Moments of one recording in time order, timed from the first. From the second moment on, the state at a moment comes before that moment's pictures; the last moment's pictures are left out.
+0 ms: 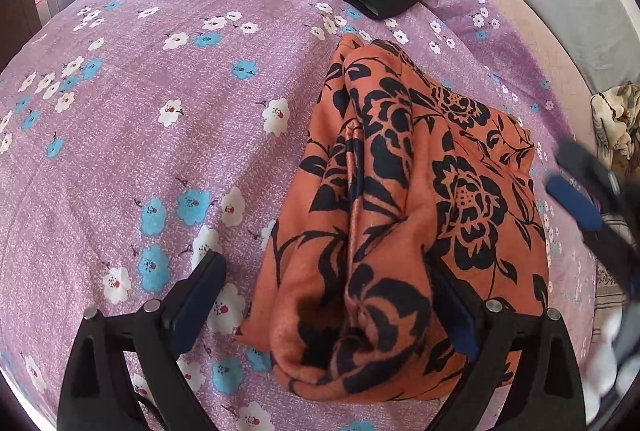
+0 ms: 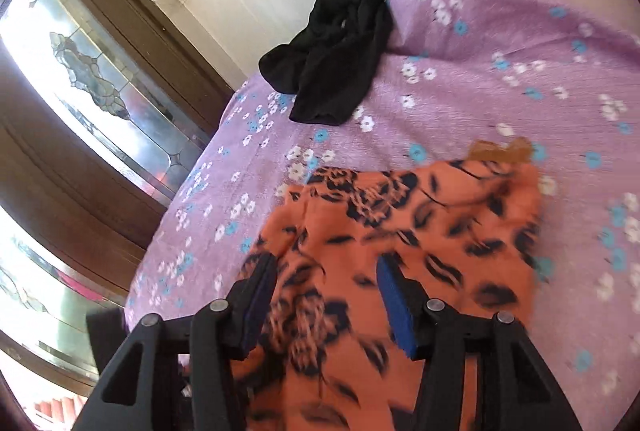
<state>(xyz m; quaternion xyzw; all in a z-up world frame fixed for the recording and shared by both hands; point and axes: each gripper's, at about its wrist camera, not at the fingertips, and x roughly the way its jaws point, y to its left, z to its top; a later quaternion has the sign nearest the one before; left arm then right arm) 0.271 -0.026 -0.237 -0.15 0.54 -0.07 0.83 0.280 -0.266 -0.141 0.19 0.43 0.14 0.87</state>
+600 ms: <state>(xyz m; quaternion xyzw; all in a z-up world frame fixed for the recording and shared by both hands) 0.265 -0.030 -0.229 -0.11 0.52 -0.05 0.85 0.216 -0.256 -0.195 0.08 0.44 0.10 0.89</state>
